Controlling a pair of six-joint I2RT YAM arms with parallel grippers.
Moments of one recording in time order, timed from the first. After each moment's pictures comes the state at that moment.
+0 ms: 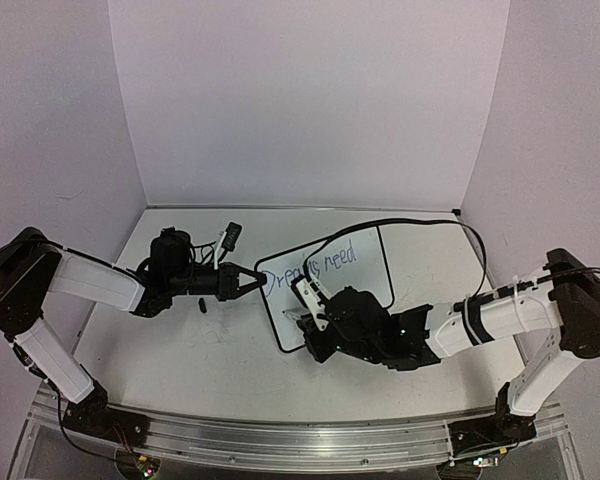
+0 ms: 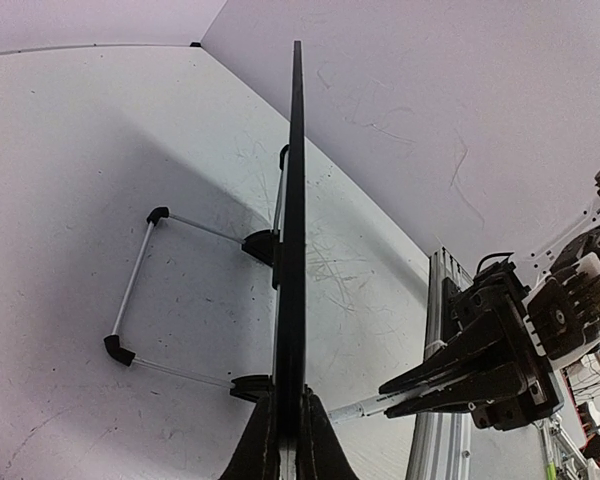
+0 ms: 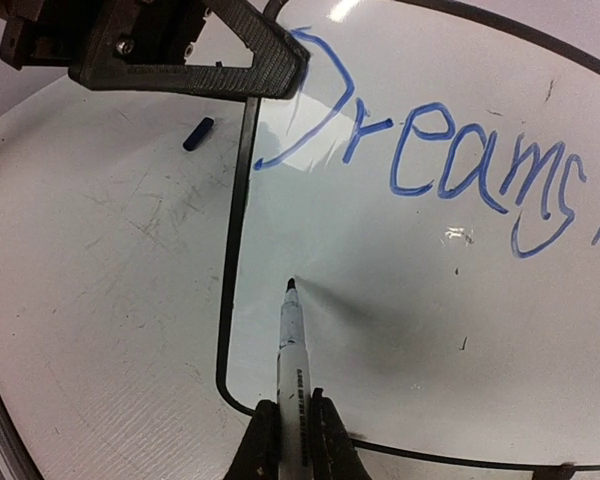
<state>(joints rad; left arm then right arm) -0.62 1.59 0.66 0.66 0.69 -0.45 1.21 1.64 0.87 0.19 0.38 0.19</state>
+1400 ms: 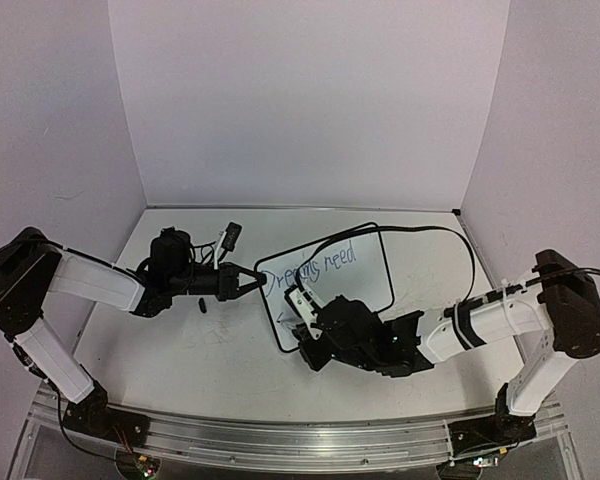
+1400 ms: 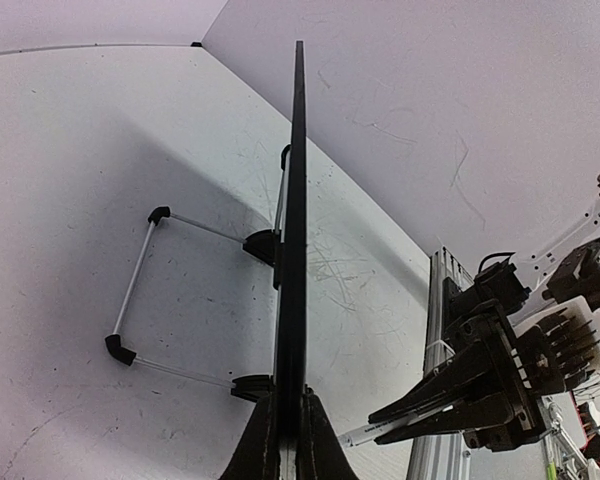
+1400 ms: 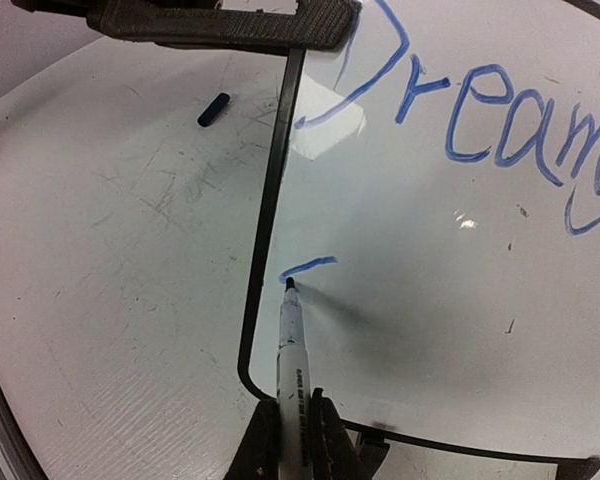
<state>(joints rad) -0.62 1.59 0.66 0.66 0.69 -0.45 1.23 1.69 0.88 0.20 0.38 0.21</state>
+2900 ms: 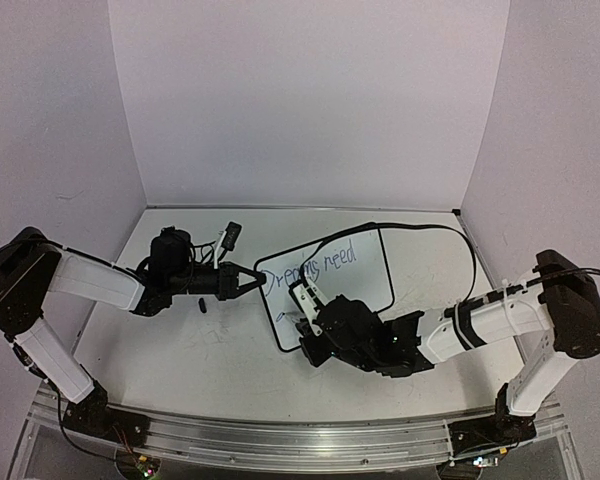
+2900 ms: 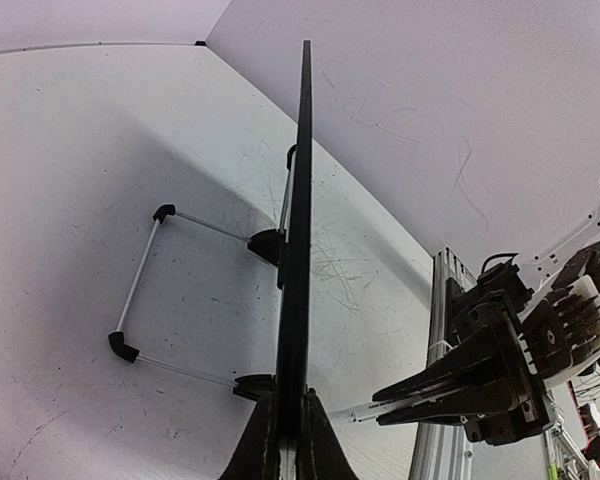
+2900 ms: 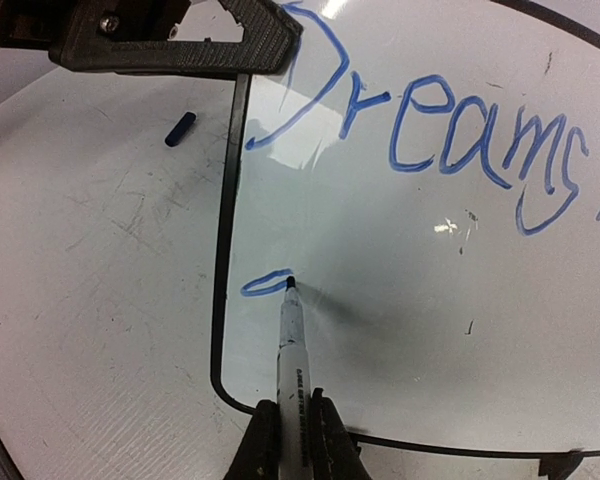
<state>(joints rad) -0.61 1.59 0.67 0.65 0.69 -0.44 1.23 1.69 0.88 0.20 0.46 0.23</state>
